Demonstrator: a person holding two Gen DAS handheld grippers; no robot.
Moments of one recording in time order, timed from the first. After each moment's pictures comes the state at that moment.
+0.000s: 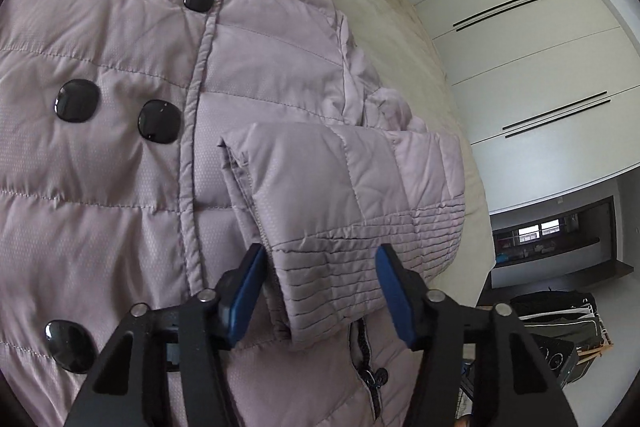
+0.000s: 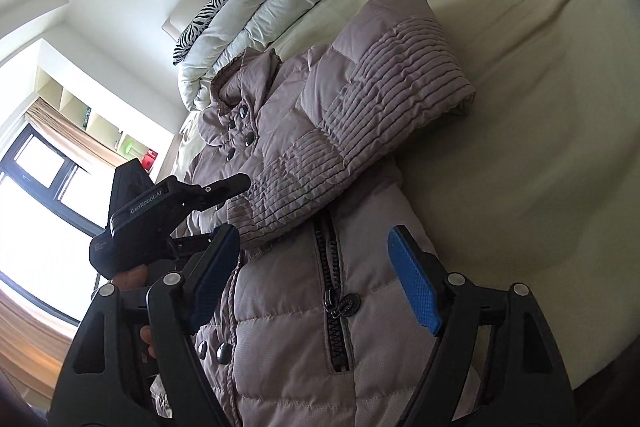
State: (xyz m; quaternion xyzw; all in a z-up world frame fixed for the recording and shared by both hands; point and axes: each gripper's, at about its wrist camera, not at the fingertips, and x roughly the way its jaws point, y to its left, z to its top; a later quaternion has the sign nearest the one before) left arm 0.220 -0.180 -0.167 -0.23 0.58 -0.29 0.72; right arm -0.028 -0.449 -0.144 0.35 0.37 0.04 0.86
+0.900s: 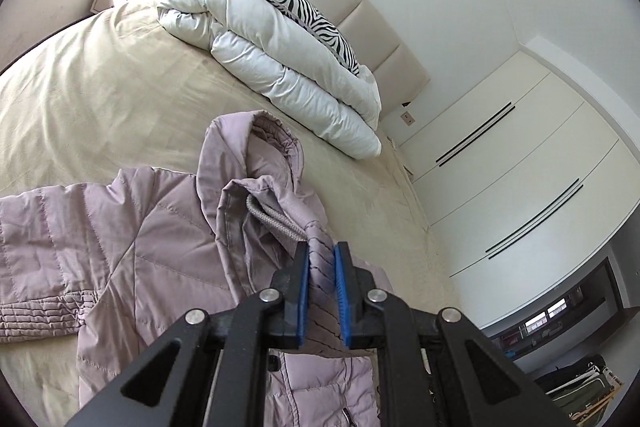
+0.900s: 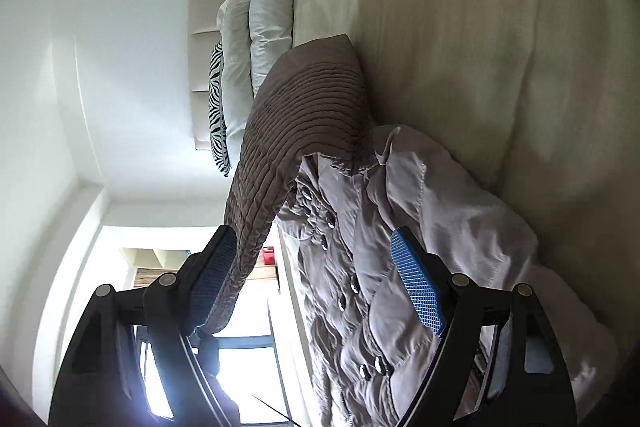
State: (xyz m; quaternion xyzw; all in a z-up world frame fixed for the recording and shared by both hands) left arm 0.300 0.016 0.009 -0.31 0.36 -0.23 0.85; right arm 0.067 -0.475 -0.200 0.69 0.25 0.07 0.68
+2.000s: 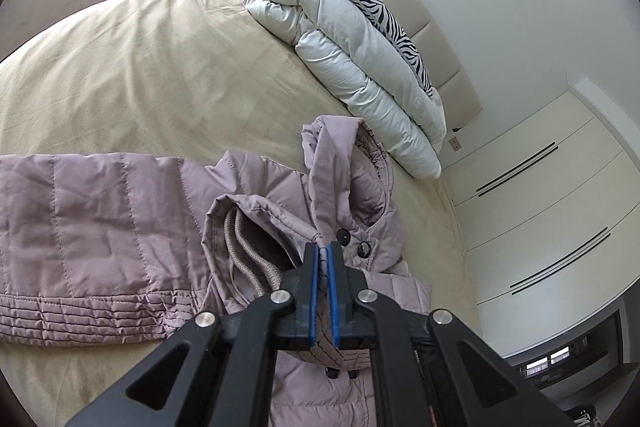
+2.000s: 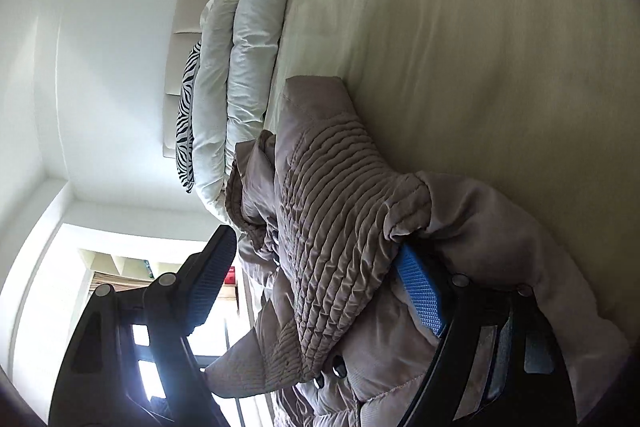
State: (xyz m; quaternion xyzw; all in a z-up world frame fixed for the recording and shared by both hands) left arm 0.309 0.096 -0.074 -0.36 0.39 -0.14 0.84; right arm 0.212 -0.463 -0.211 0.62 0.26 0.00 0.74
